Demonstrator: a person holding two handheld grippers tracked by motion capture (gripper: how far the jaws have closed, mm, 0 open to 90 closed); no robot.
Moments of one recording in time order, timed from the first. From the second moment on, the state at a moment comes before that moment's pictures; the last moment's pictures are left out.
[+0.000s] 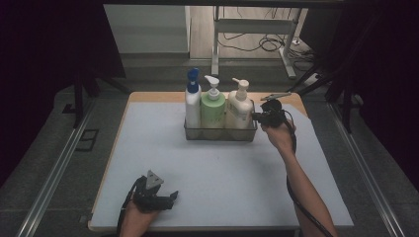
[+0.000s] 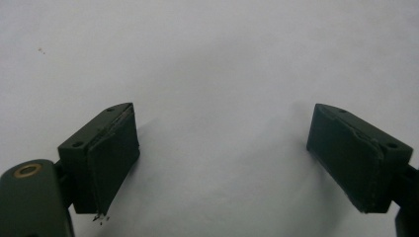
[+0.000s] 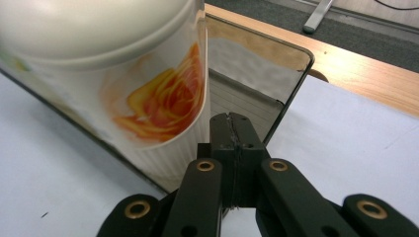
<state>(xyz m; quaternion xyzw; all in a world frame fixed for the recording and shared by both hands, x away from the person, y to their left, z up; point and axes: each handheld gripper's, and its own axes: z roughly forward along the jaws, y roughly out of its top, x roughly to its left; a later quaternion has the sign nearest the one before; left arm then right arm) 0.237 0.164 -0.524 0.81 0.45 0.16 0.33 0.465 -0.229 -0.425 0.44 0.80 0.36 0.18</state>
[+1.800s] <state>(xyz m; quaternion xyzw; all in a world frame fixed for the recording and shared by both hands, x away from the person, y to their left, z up) 0.237 0.164 -0.524 0.81 0.45 0.16 0.33 0.477 -0.199 -0.460 0.43 0.82 0.35 0.14</state>
